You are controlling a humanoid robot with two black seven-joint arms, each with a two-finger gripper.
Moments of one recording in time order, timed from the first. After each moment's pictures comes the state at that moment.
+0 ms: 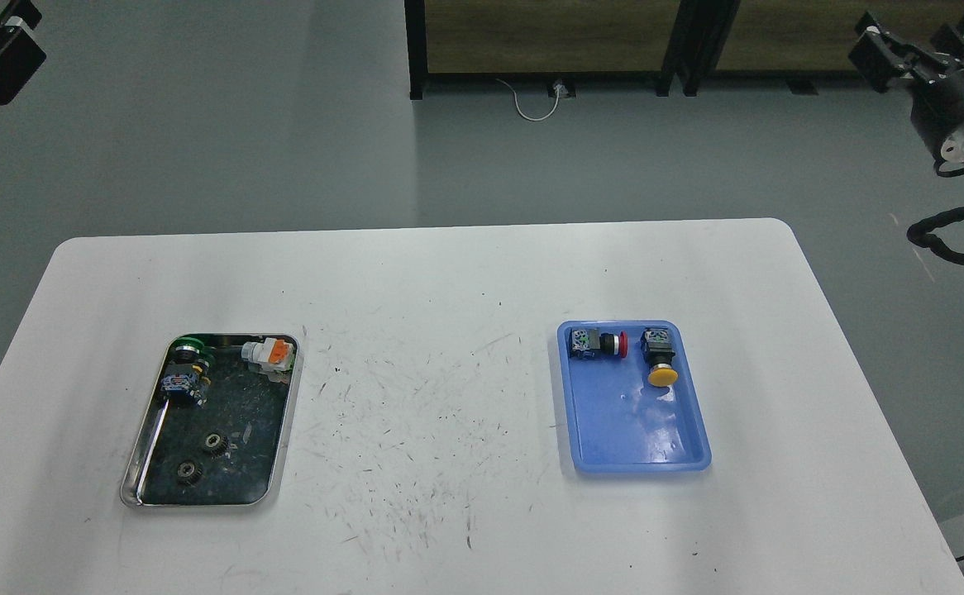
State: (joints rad) left arm -0.74 0.84 -0.78 -1.14 0.14 -0.06 -0.24; right arm 0.88 -0.63 0.88 0.60 -0.33 0.20 0.18
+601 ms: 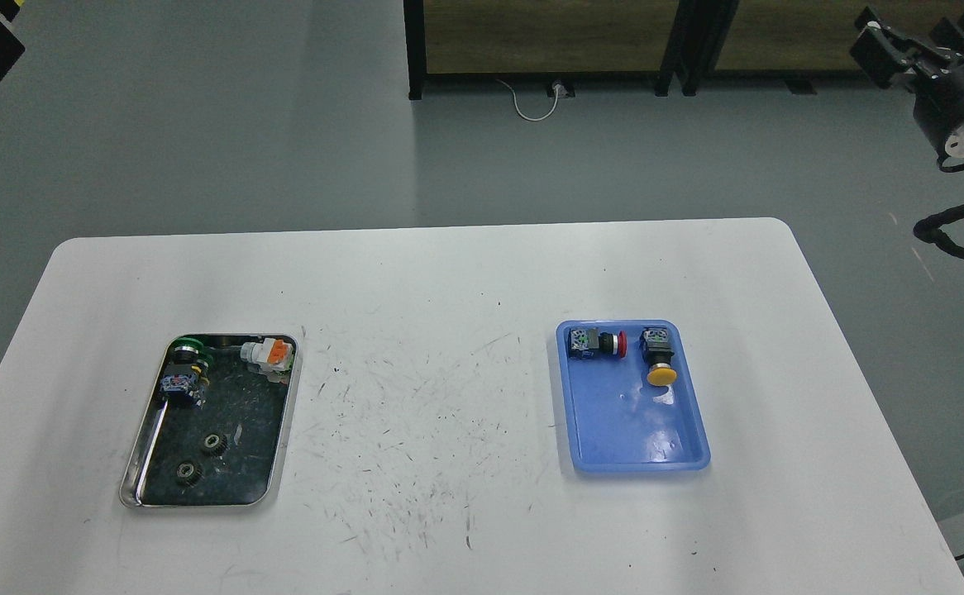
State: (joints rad) left arm -0.73 0.83 -0.81 -1.08 0.14 -0.08 -0.25; right arm 0.89 -0.63 0.88 0.59 -0.33 0.27 0.17
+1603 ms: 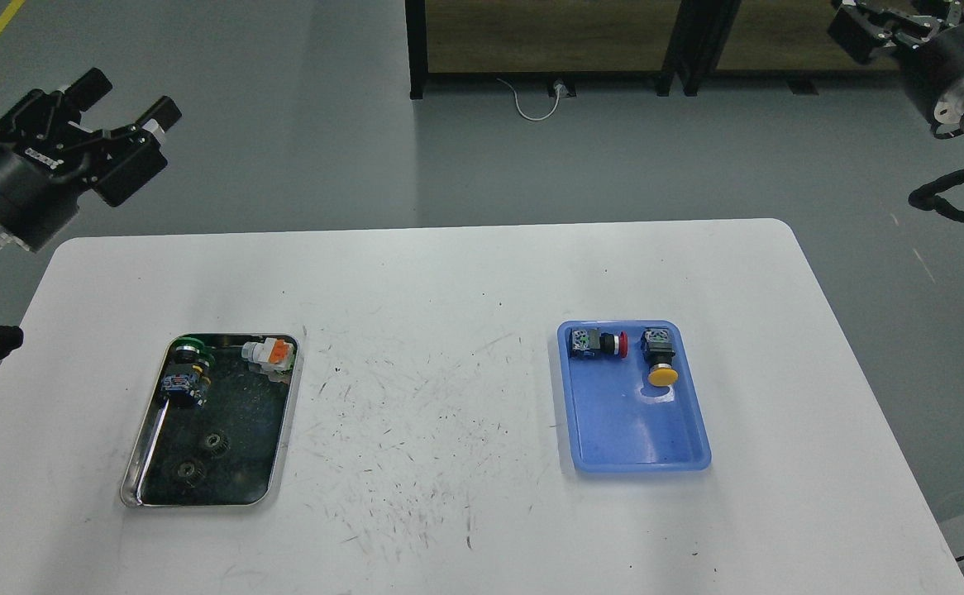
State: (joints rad) left arm -0.71 0.73 -0.61 -1.09 0.49 -0.43 -0.44; right arm 1.05 -0.60 0.77 0.49 -0.47 0.28 0.14
